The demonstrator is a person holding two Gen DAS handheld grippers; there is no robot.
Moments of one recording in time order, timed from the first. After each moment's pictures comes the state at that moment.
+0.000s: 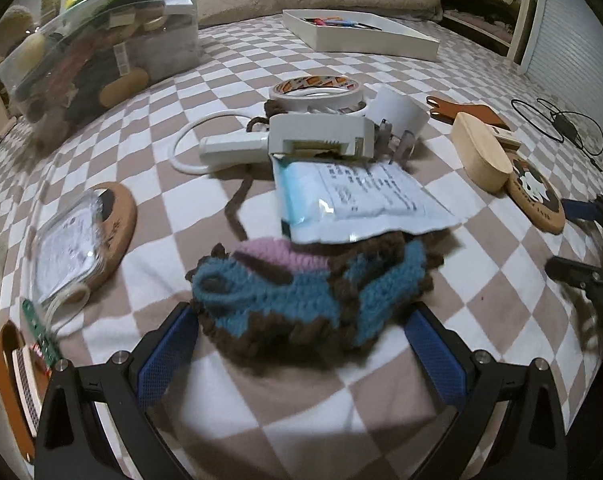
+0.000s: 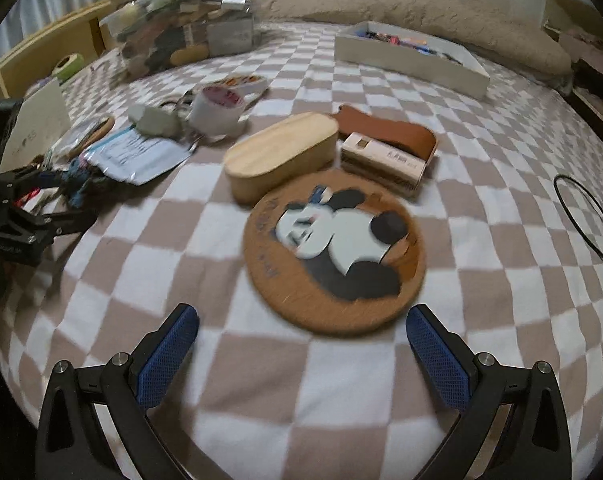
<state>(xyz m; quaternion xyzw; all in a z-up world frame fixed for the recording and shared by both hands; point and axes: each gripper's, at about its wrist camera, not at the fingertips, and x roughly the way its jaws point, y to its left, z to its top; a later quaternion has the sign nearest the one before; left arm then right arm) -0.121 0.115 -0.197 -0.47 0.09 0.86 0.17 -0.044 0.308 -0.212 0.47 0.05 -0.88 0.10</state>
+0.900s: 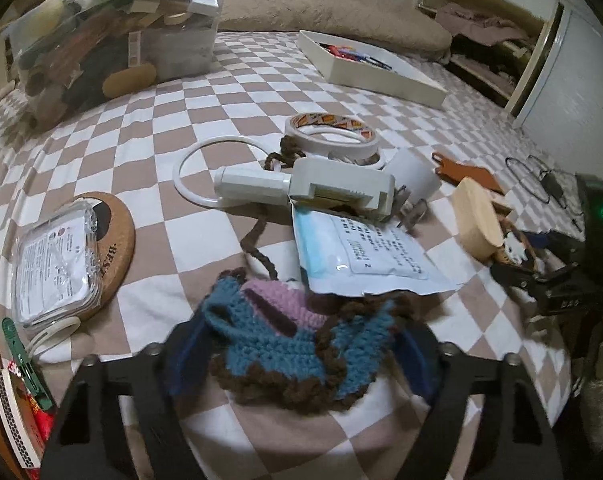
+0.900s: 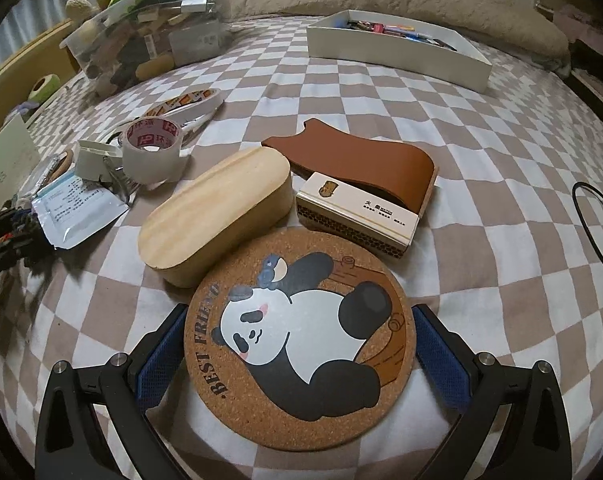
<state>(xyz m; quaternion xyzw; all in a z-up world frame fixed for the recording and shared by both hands) -0.142 0.090 -0.185 -0.45 -0.02 0.87 0.19 -0.099 0.325 -0.222 0.48 0.01 -0.87 0.08</state>
